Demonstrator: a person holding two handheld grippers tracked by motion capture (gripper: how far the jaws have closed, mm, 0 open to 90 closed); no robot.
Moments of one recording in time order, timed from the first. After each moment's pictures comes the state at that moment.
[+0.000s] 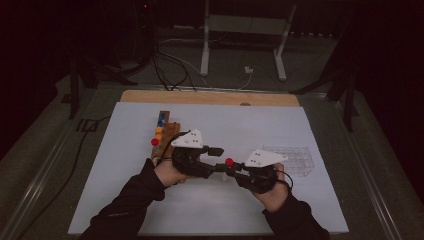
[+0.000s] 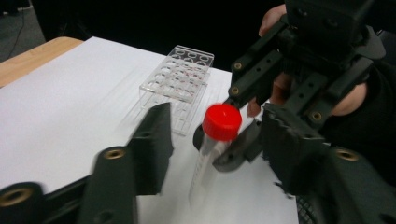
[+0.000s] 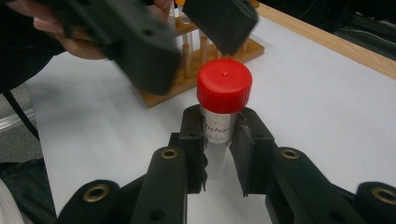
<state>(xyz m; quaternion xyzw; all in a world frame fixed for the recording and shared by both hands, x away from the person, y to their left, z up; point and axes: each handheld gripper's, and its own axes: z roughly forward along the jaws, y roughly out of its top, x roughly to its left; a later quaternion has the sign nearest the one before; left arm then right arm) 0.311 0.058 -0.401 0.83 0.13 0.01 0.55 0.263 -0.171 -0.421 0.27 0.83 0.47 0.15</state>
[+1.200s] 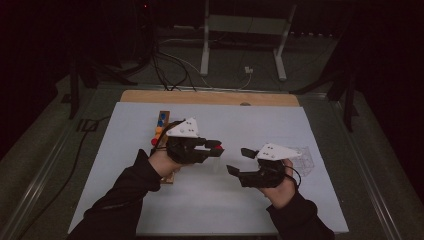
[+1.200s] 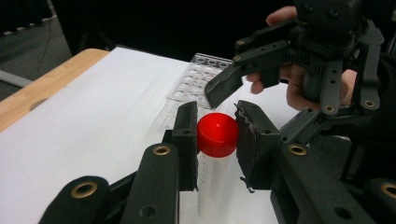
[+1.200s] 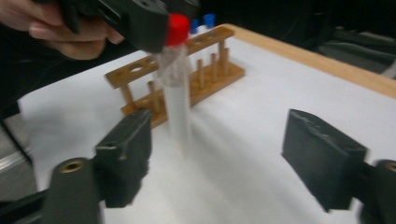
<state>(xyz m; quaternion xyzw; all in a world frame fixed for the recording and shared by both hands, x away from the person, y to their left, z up) 0.324 0.077 -0.373 0.83 0.13 0.06 0.53 0.270 -0.190 -0.414 0.31 0.78 0.51 0.16</state>
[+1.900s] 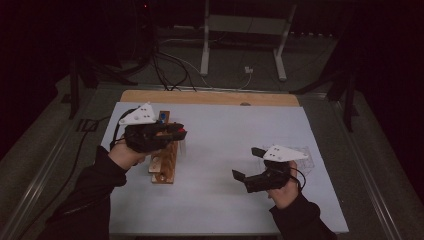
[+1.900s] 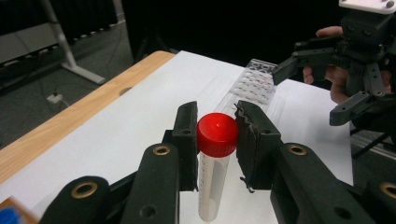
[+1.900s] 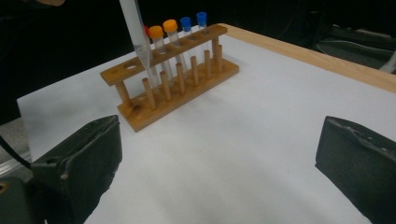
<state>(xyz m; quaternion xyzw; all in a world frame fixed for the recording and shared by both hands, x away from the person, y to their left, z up) 0.322 0.165 -0.345 0.81 0.20 0.13 0.53 0.269 -0.203 -0.418 0.31 0.78 0.52 0.15</state>
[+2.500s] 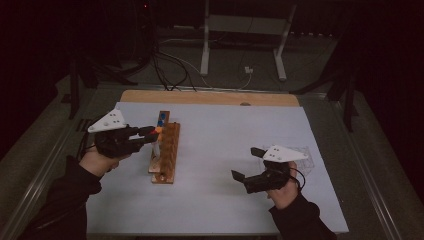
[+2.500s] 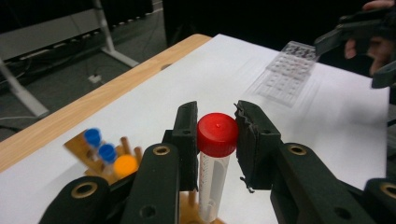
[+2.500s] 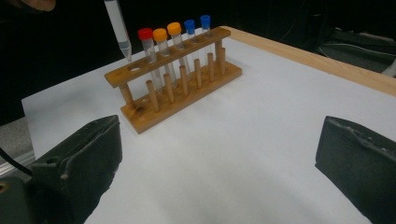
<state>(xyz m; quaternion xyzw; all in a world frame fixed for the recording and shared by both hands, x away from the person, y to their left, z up) 0.309 0.222 -0.359 0.81 0.26 0.16 0.51 0.267 -0.202 -0.416 0.31 0.78 0.52 0.15</state>
